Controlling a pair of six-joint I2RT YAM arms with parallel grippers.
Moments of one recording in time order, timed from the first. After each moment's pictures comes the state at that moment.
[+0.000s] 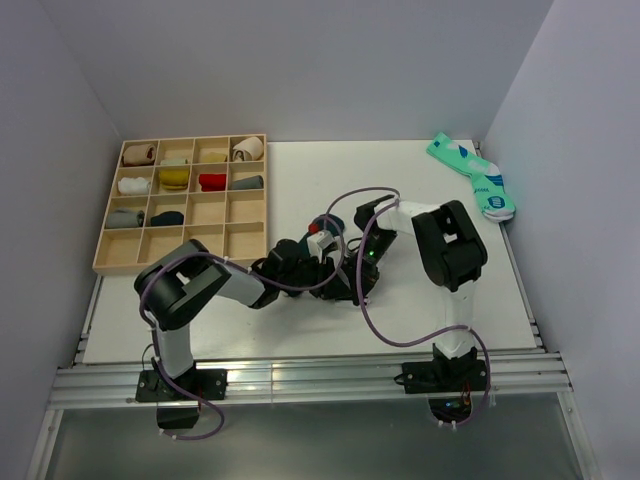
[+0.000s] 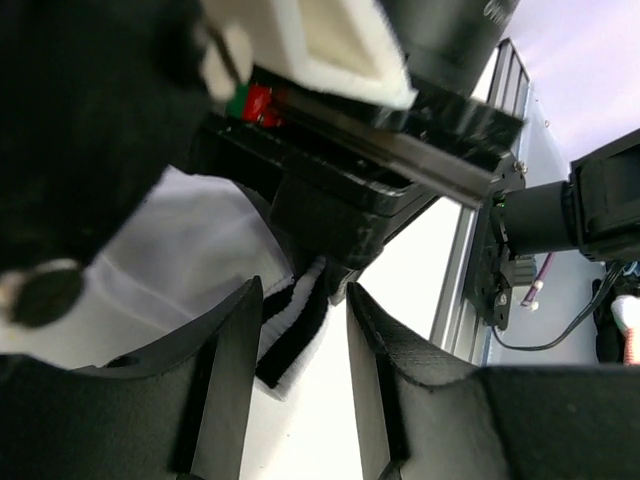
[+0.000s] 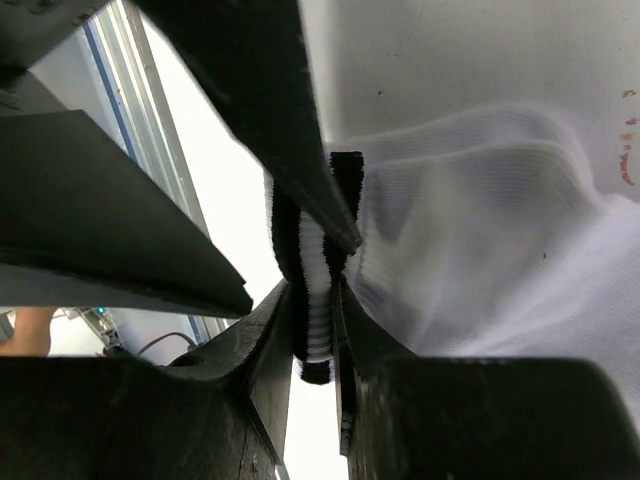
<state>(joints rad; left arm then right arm) -0.82 1.86 0.69 0.80 0.54 -0.62 0.41 2.03 1.26 -1.15 -0.78 -0.84</state>
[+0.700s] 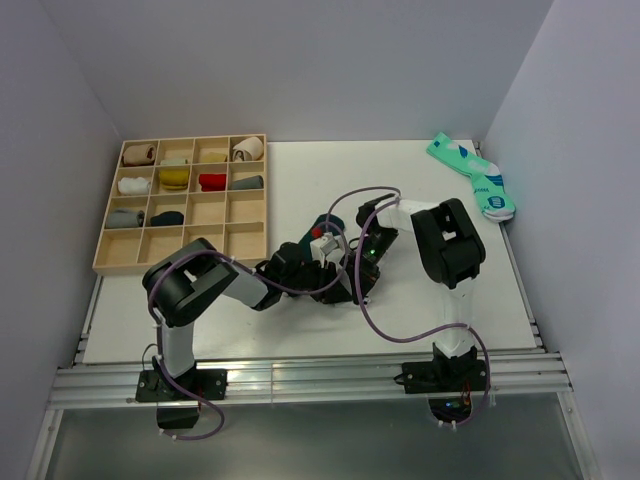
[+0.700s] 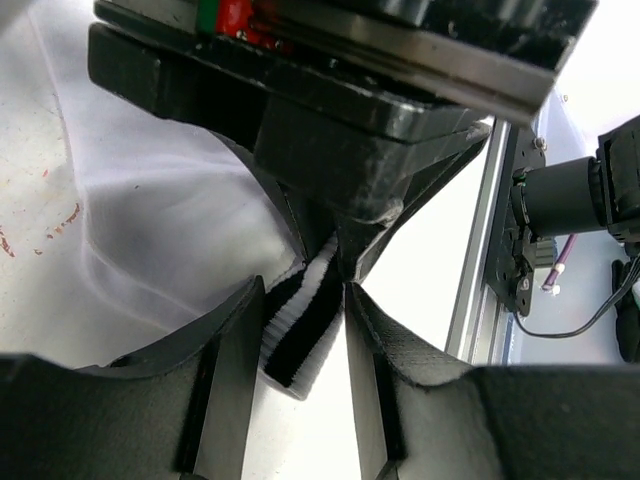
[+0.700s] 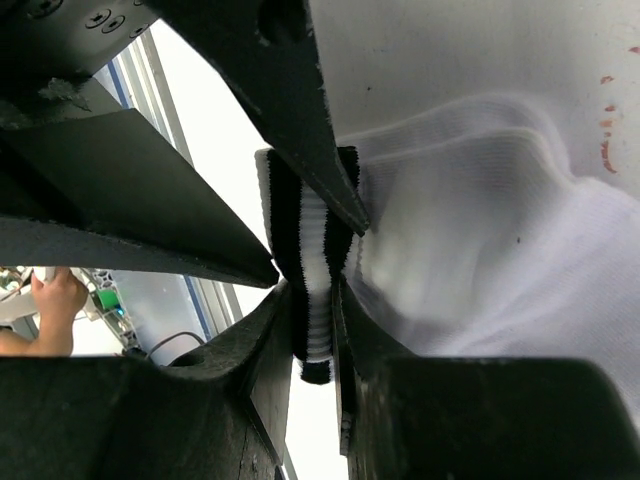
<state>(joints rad) -0.84 1.91 0.69 0.82 0.55 -0.59 0.40 2.06 1.28 -1.18 -0.80 -0.84</state>
